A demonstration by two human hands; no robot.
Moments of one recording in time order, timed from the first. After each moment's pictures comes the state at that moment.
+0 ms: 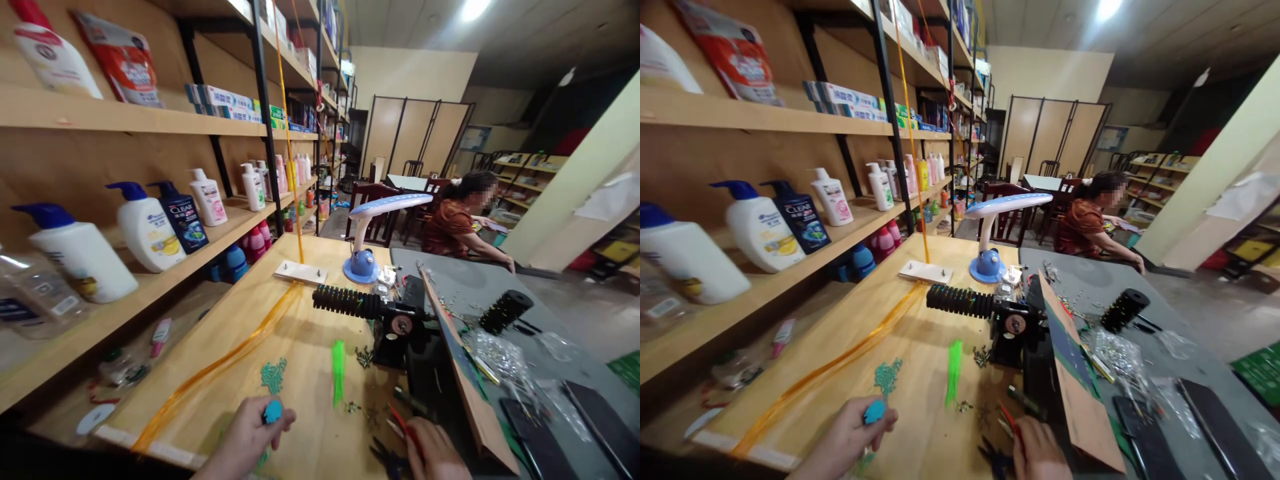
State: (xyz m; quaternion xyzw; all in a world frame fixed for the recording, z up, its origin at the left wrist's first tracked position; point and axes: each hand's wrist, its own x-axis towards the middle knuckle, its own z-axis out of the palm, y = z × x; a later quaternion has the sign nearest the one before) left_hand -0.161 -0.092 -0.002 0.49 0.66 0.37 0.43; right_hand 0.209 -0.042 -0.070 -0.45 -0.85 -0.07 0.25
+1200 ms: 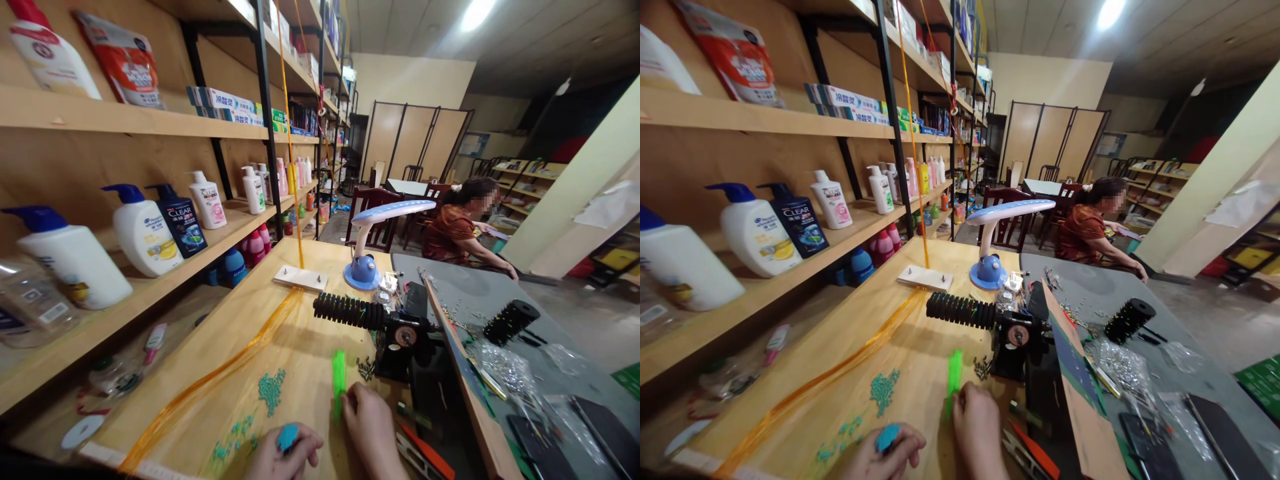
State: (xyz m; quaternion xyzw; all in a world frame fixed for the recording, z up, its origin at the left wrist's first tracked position) left_hand -0.114 -0.089 -0.028 0.42 0.59 0.42 0.55; right_hand 0.056 -0.005 -0.015 -0.59 -0.78 0.15 0.15
